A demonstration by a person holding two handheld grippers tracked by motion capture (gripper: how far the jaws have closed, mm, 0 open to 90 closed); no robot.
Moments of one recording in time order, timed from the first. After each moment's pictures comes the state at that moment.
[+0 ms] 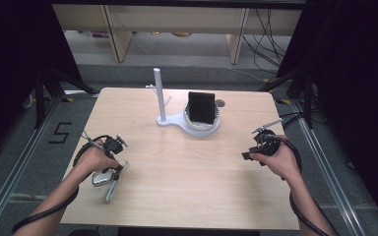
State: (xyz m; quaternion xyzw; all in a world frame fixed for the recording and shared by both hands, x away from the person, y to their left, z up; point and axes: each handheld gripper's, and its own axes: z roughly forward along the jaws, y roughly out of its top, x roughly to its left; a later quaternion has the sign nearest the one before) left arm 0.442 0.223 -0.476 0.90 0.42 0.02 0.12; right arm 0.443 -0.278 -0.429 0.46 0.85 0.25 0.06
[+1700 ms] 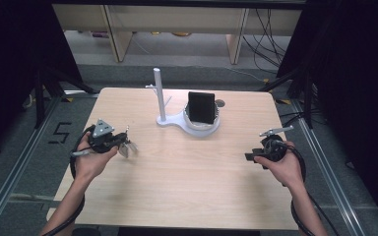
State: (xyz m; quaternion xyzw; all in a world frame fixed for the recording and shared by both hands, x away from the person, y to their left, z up) left arm 0.416 0.224 -0.427 0.76 0.43 0.26 0.41; right arm 0.423 -0.294 -0.436 0.49 0.81 0.30 0.09
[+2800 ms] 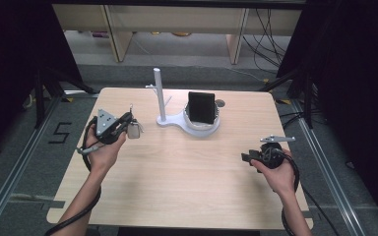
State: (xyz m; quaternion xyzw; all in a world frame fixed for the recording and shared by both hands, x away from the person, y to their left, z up) left arm 0.431 0.200 -0.413 0.66 0.41 0.37 0.51; right arm 0.414 -0.291 -0.463 0.50 0.77 0.38 0.12
